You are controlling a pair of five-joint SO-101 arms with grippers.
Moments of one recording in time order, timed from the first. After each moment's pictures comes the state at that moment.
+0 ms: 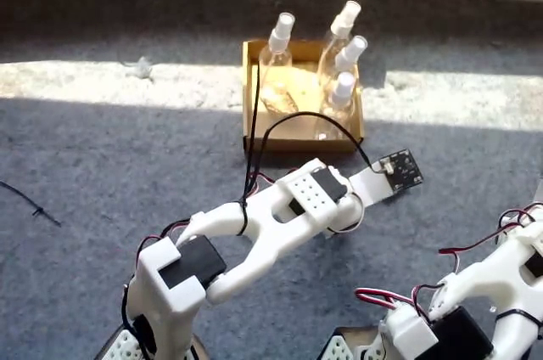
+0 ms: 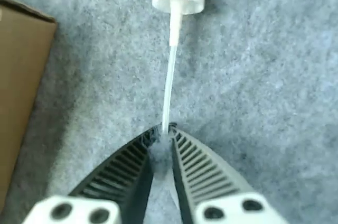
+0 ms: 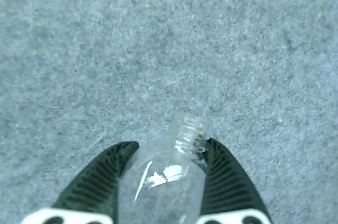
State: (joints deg) left arm 46.0 19.3 10.7 47.6 -10.7; right arm 52.6 -18.8 42.2 42.6 42.2
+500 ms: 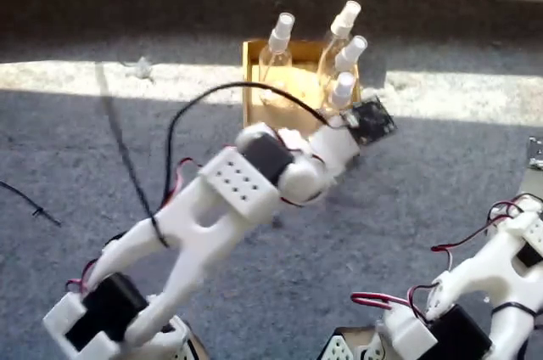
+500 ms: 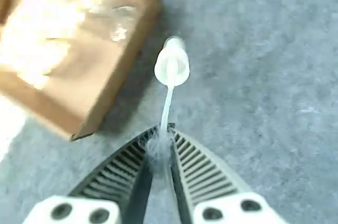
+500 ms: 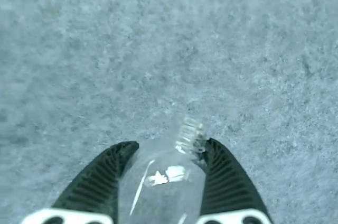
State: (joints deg) left arm 37.7 -8.8 10.7 70.0 -10.5; right arm 46.8 -18.8 42.2 43.1 42.2
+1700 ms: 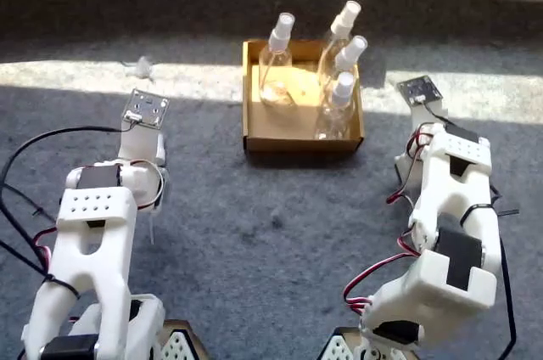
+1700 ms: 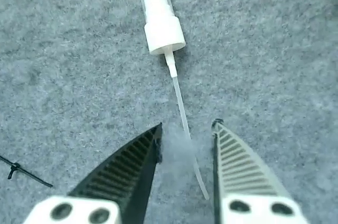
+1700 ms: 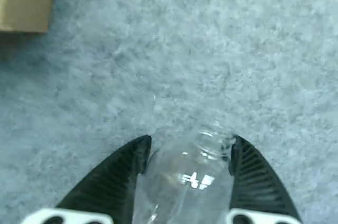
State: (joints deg) left arm -11.6 -31.7 52.9 54.9 -12.2; right arm 16.3 7.1 22.8 50.9 37.8
